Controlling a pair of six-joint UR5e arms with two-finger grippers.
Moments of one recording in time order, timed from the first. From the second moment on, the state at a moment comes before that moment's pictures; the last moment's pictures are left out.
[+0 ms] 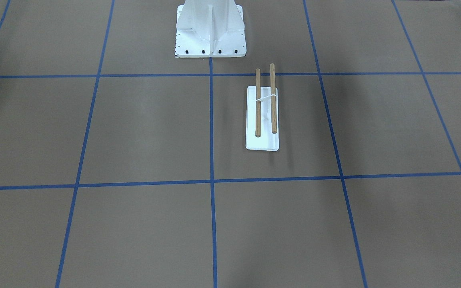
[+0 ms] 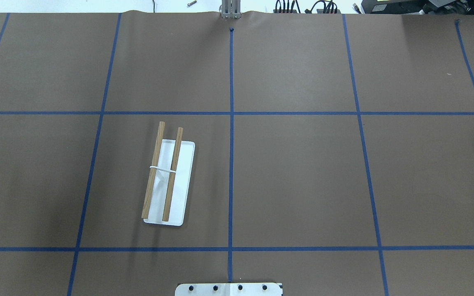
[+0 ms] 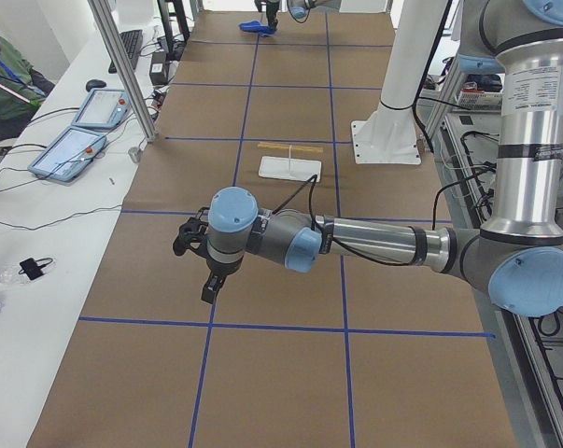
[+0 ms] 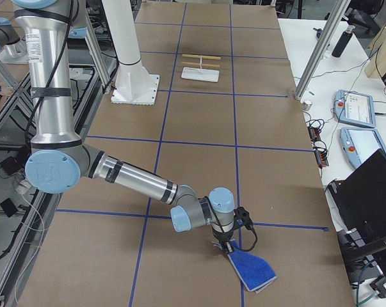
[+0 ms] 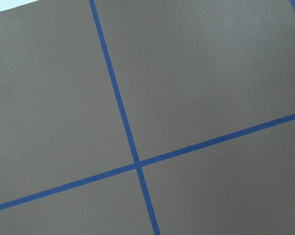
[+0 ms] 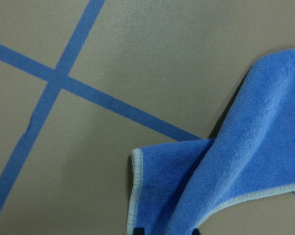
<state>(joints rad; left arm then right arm) -1.57 -1.55 -1.69 -1.83 -2.37 0.04 1.38 -1.53 1.13 -0.90 2.06 -0.12</state>
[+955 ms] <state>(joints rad) -1.57 -1.55 -1.69 -1.88 -2.39 0.04 1.49 -1.46 1.35 -1.18 2.26 -0.12</state>
